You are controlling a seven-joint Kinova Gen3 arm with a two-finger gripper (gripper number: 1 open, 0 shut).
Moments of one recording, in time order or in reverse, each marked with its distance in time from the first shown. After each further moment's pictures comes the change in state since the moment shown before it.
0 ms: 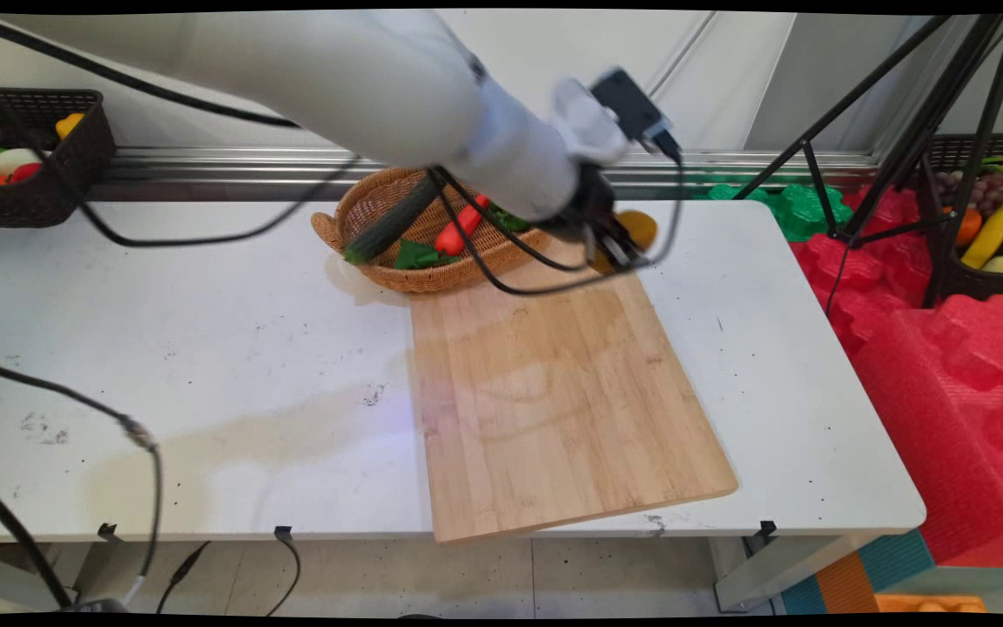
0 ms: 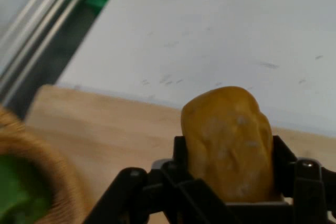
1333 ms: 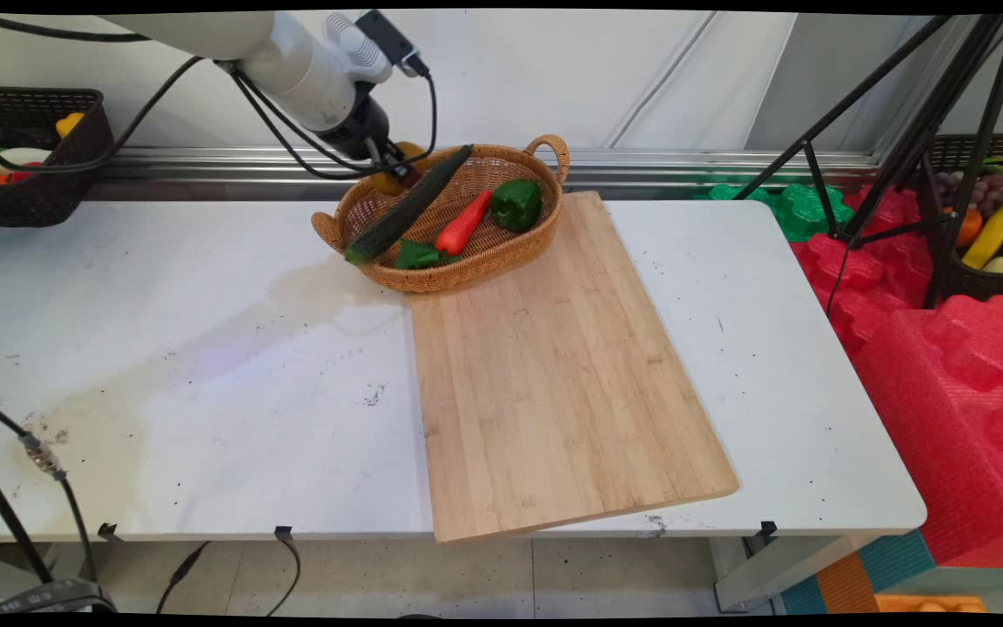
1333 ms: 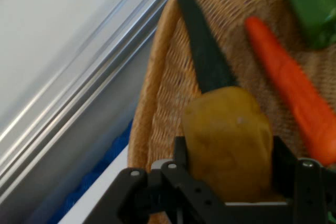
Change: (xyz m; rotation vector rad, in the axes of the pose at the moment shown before) arm -0.113 -0.215 -0.034 0.281 -0.245 -0.162
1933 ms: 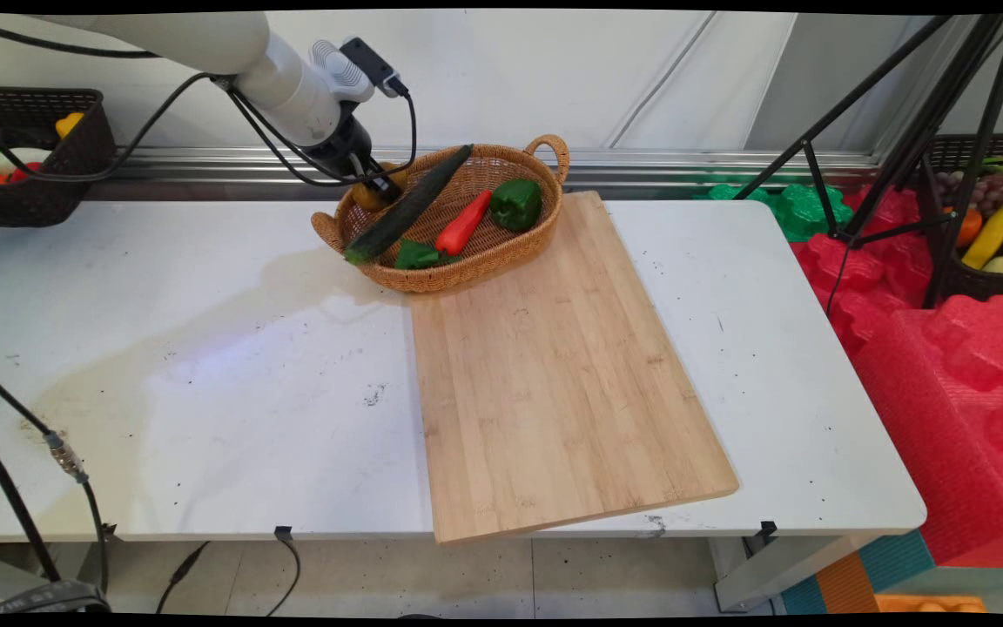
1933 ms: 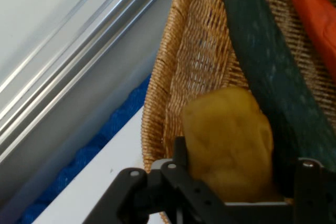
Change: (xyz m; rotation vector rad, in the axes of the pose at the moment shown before) arm -0.022 -0.027 0.037 -0.021 -0.064 -0.043
